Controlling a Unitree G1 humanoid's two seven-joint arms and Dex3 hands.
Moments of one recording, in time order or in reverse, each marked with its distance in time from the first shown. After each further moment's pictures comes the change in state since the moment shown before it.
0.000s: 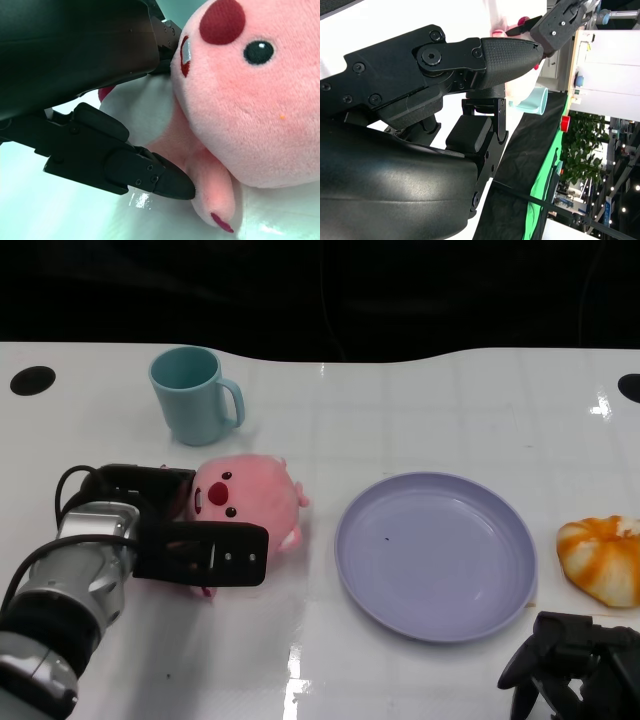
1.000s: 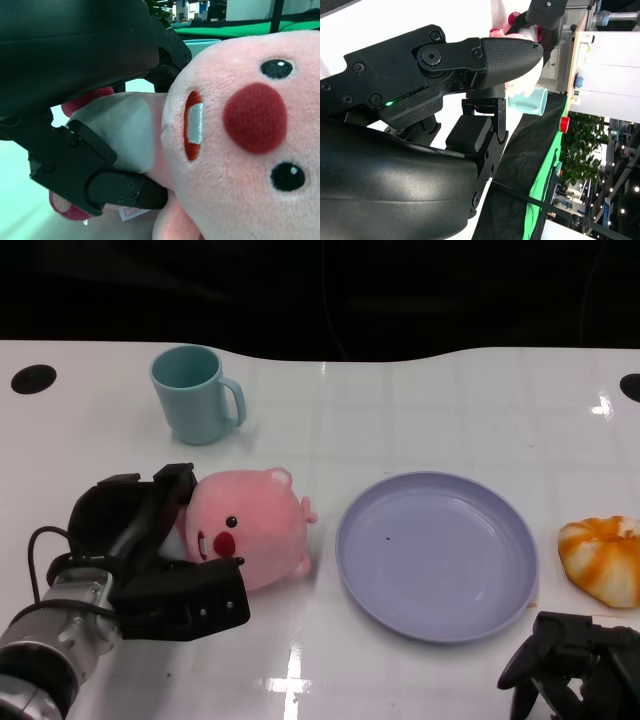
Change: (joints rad) left arm 0.095 0.006 0.036 0.179 -0.183 -0.359 0.675; right arm -0.001 0.000 0.000 0.002 -0.001 -0.007 0.002
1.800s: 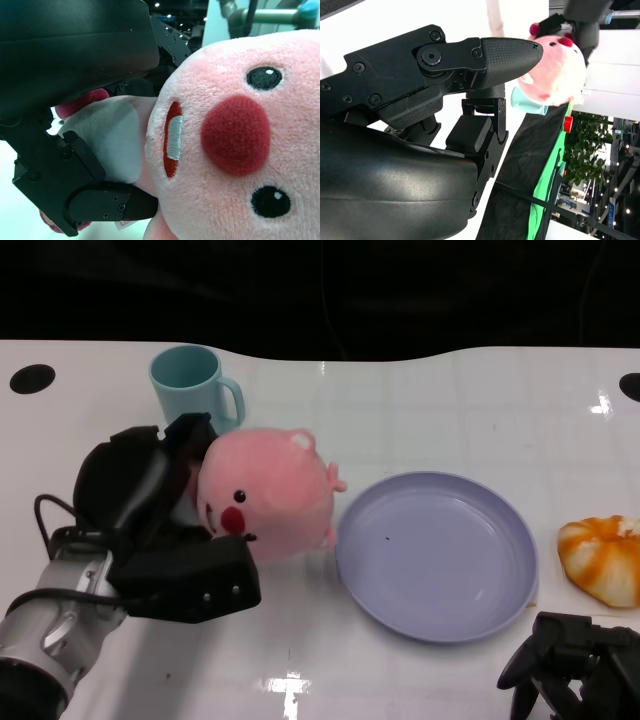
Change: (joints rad) left arm 0.147 0.062 0.107 -0.538 -0.024 0.097 -0.125; right arm 0.001 0.000 0.000 -0.004 0.000 0.016 -0.003
